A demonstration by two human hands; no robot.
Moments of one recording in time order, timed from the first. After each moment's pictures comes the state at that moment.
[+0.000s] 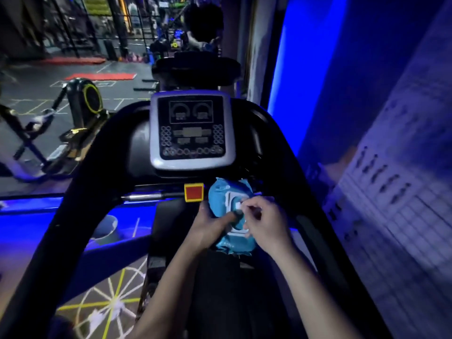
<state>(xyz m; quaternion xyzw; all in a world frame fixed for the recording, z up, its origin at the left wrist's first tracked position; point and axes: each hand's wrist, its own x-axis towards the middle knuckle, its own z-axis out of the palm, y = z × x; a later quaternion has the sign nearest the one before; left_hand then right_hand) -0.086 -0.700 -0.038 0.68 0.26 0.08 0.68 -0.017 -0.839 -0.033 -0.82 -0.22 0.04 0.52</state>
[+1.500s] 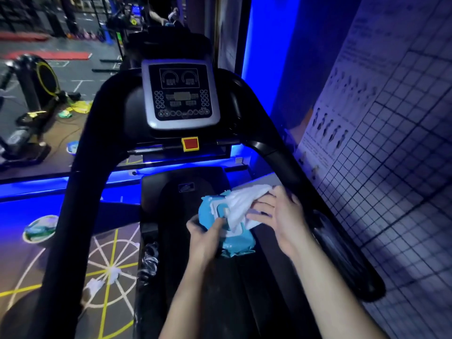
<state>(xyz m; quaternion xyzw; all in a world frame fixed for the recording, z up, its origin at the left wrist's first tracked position) -0.347 -0.788 -0.076 0.56 0.36 0.09 0.74 -0.279 -0.925 0.012 -0.67 0.04 0.13 0.73</state>
